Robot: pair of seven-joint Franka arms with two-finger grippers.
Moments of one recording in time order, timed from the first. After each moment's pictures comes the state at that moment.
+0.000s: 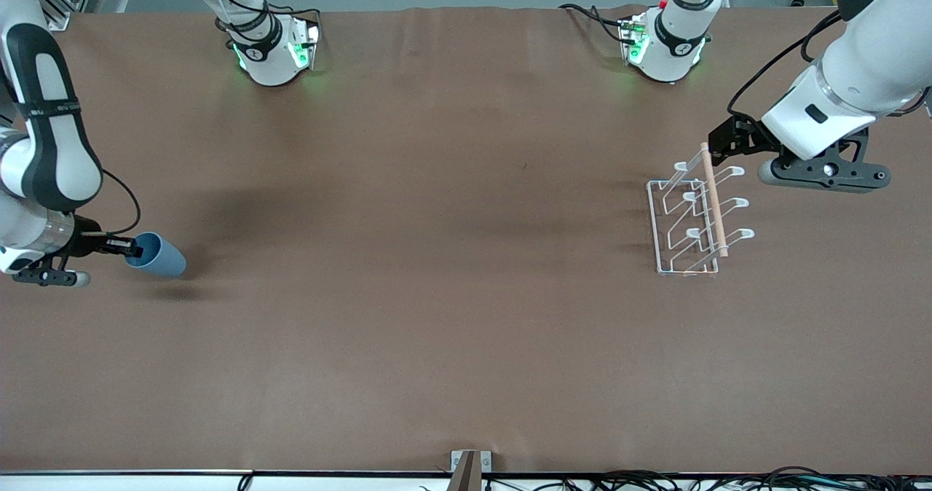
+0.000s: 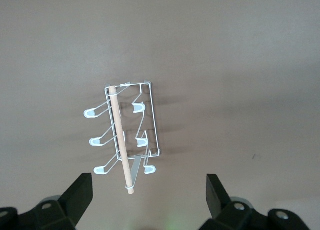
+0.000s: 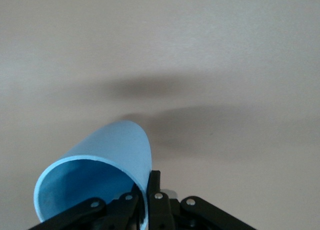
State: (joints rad) left arm 0.07 0.06 -0.32 -1.54 0.02 1.53 -0.11; right arm -0.38 0.37 0.08 -1.86 0.05 2.10 -0.24
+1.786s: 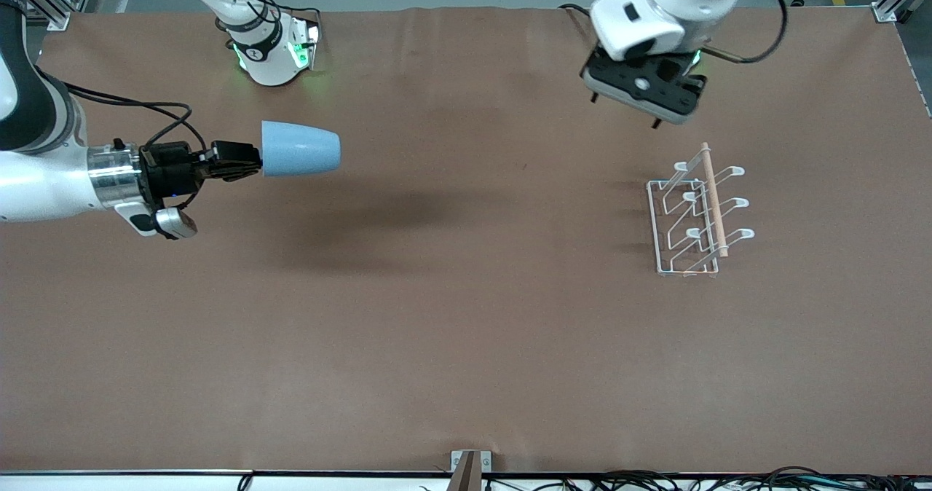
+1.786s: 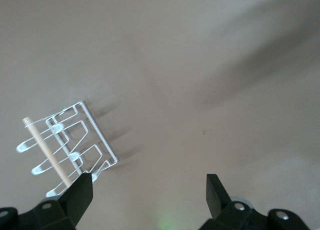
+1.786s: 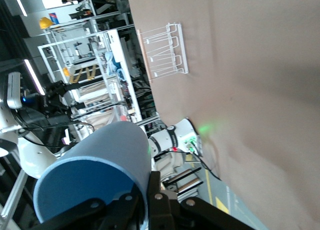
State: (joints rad) left arm 0.06 0.05 -0.69 -1.47 0.02 1.51 -0.10; right arm -0.12 0.18 0.10 -1.84 1.15 1.41 -0.22
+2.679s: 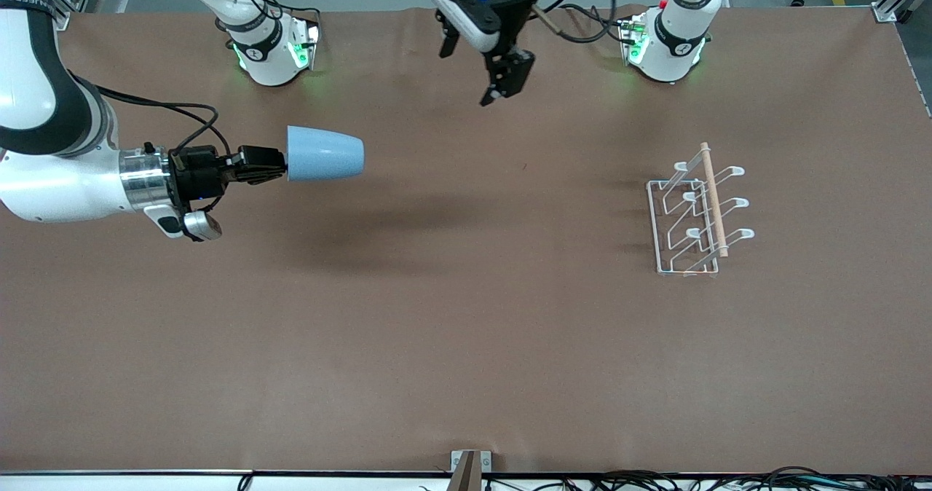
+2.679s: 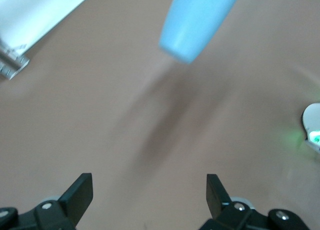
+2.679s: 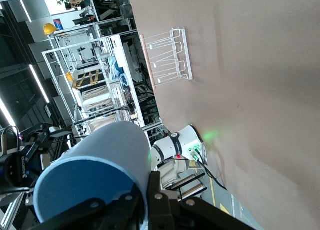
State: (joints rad) left arm -0.09 0.21 -0.87 -1.44 0.02 1.99 0.01; right arm -0.06 0.18 0.10 -1.85 1.17 1.49 -0.22
